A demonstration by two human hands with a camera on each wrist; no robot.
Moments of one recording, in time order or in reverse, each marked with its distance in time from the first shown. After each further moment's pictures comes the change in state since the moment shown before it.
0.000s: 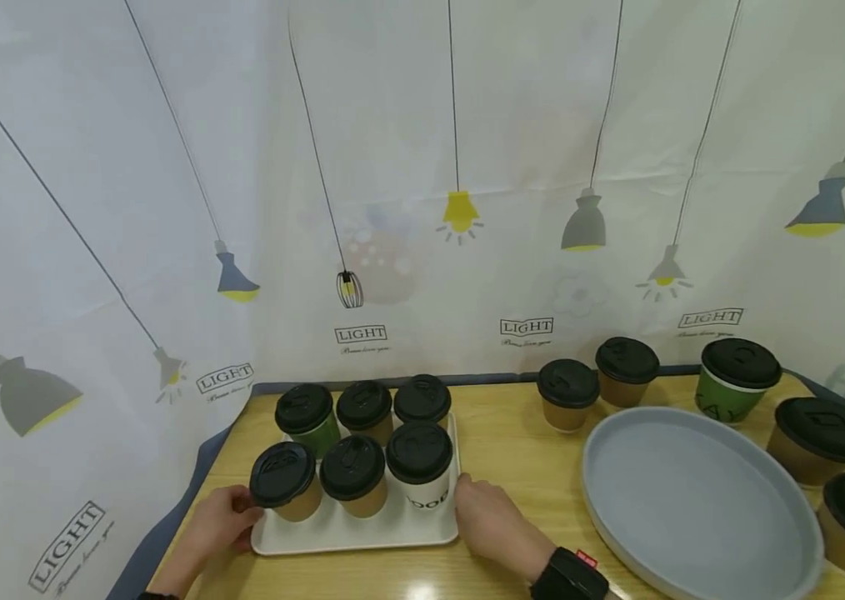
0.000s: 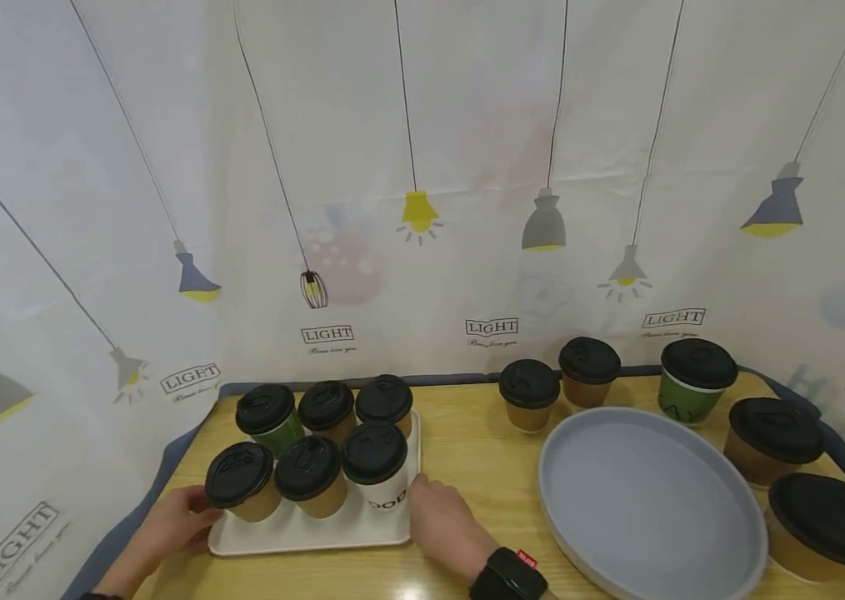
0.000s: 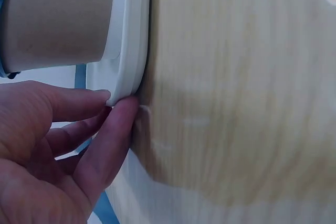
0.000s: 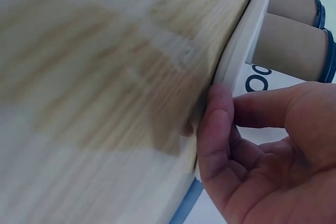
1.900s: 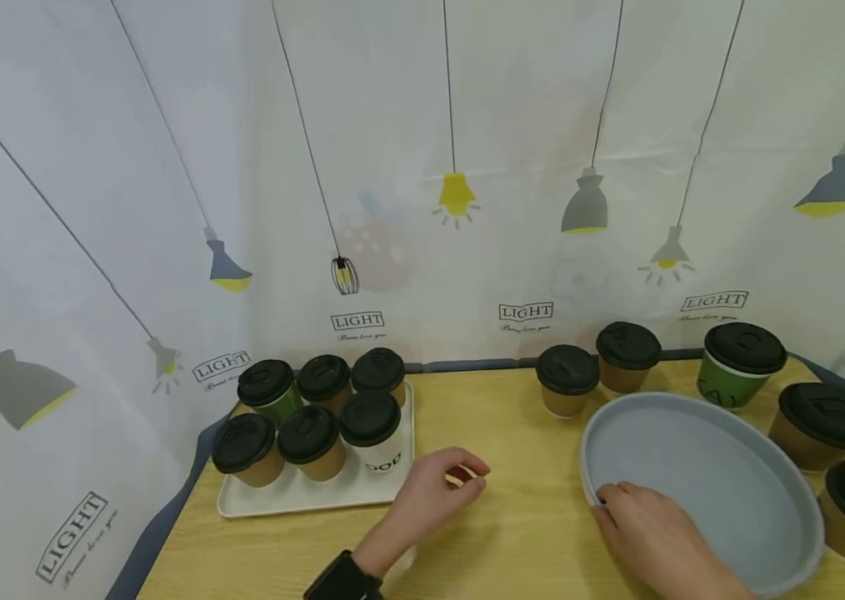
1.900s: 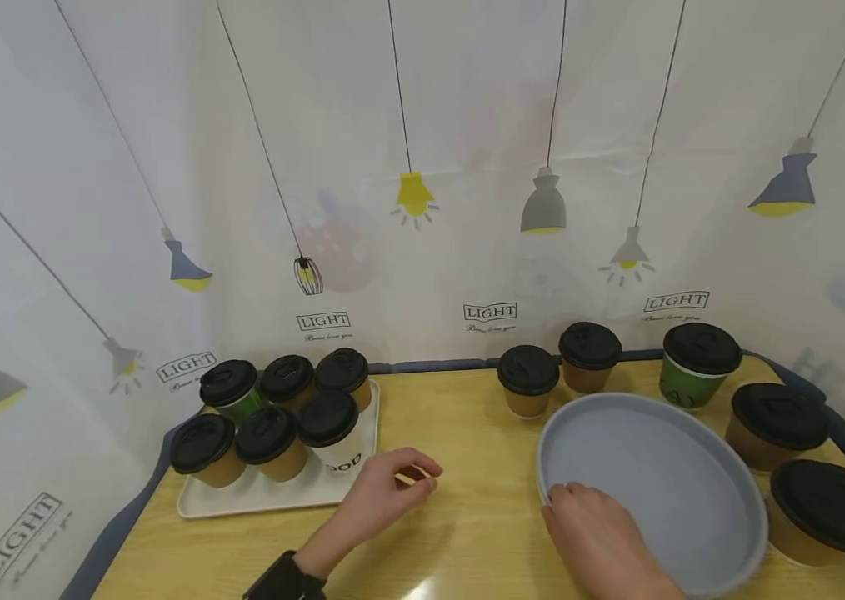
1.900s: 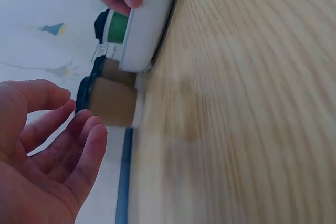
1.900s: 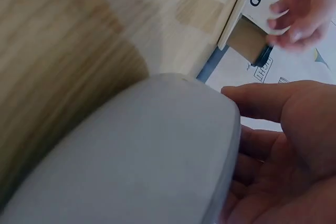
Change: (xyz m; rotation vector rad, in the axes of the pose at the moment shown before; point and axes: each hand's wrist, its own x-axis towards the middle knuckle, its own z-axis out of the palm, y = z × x) left_hand -0.050 0.219 0.152 -0.301 -0.230 0.593; right_hand -0.105 0.105 -0.079 -0.272 0.101 0.118
